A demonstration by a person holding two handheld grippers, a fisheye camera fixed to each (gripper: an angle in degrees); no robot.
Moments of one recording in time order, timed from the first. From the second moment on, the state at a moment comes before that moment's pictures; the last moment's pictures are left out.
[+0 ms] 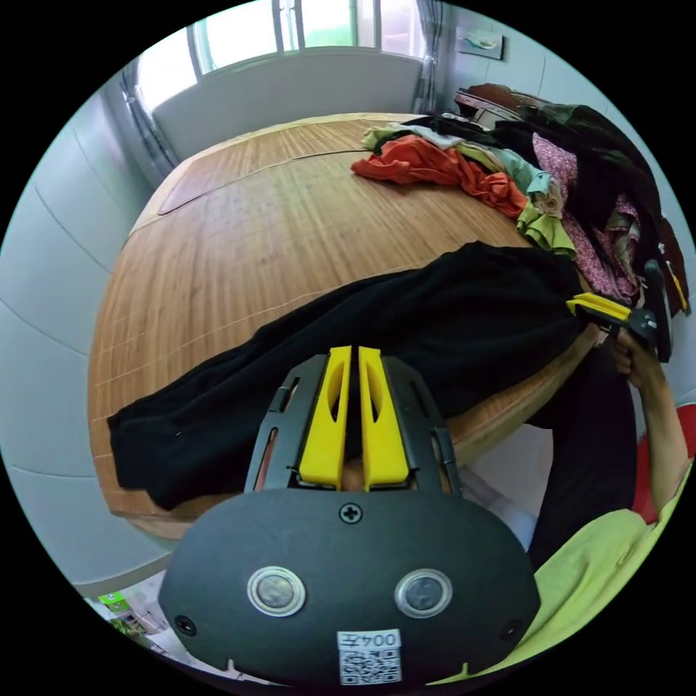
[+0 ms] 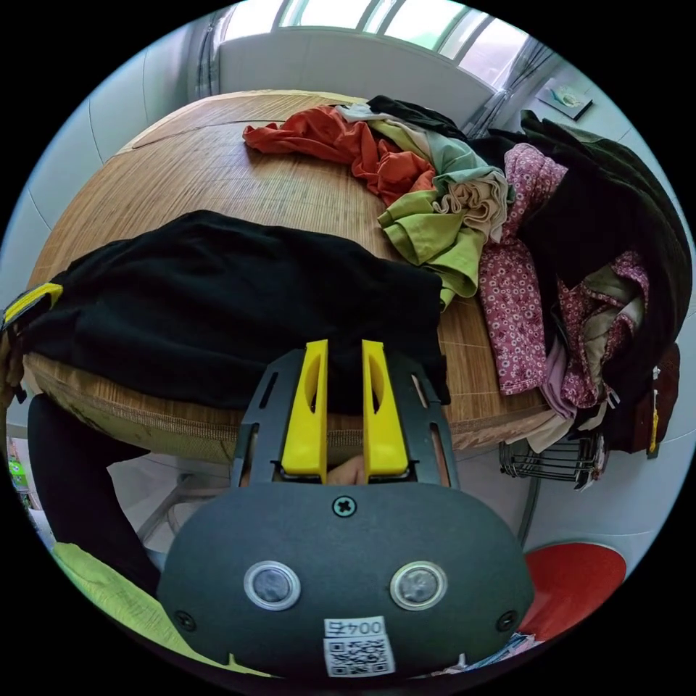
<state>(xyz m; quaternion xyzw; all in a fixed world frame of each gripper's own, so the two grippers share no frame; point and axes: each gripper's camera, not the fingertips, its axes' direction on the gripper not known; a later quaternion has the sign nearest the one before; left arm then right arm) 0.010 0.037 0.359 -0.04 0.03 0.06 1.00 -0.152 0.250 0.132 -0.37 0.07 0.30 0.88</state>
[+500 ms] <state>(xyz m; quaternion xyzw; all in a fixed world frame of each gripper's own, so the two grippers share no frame) -0.236 0.244 0.405 -0.06 0.01 -0.19 0.98 -0.227 0.016 0.231 -0.34 -0.02 0.25 0.91</state>
